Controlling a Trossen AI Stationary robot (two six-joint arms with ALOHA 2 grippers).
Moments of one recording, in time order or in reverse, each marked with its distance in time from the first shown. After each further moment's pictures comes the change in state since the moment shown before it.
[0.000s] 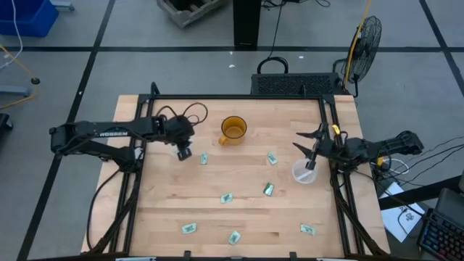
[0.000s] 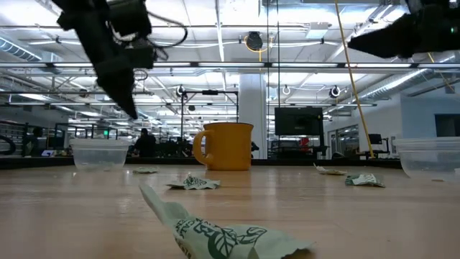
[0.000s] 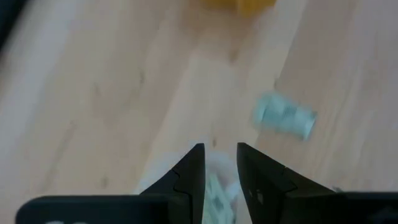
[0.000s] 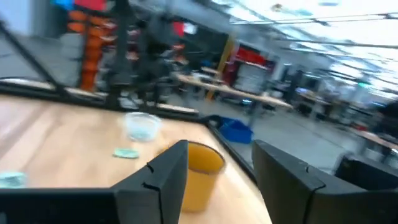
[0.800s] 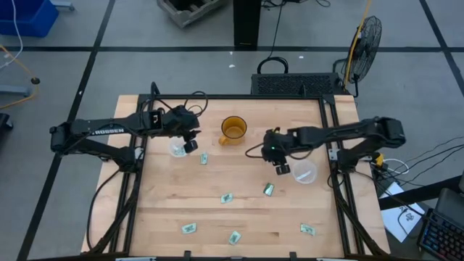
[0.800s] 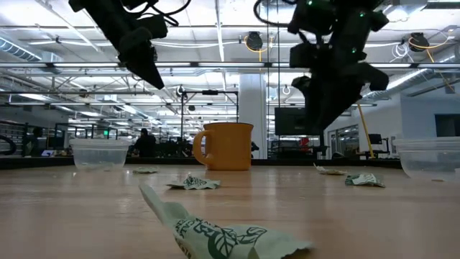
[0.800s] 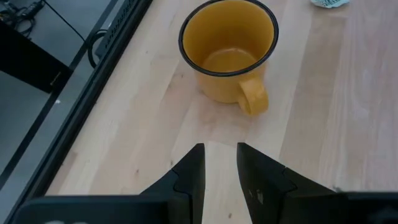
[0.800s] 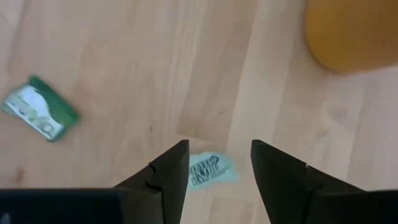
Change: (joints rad) left arm -0.025 0.000 0.147 0.062 -0.087 0.071; right arm -0.281 1.222 0.764 -0.748 -0.481 -0.019
